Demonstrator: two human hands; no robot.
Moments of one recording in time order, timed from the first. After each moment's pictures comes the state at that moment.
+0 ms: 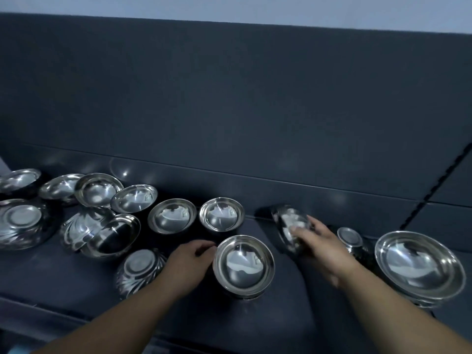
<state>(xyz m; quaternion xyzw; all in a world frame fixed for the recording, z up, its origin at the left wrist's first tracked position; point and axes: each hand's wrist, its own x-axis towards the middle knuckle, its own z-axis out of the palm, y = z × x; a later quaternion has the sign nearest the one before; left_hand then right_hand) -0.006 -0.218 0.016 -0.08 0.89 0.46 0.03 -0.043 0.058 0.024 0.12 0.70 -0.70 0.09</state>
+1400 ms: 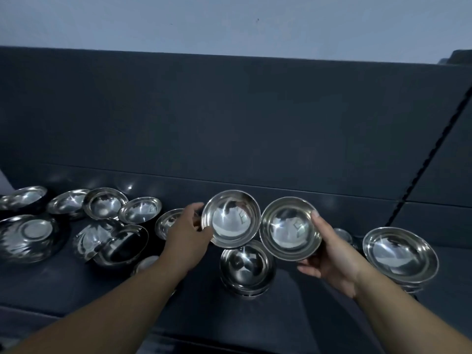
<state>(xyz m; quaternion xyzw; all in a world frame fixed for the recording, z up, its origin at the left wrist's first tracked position) -0.008 -0.223 0.072 -0.05 0.84 0.52 -0.10 0.017 0.046 0.085 0.12 0.66 -0.73 0.16</state>
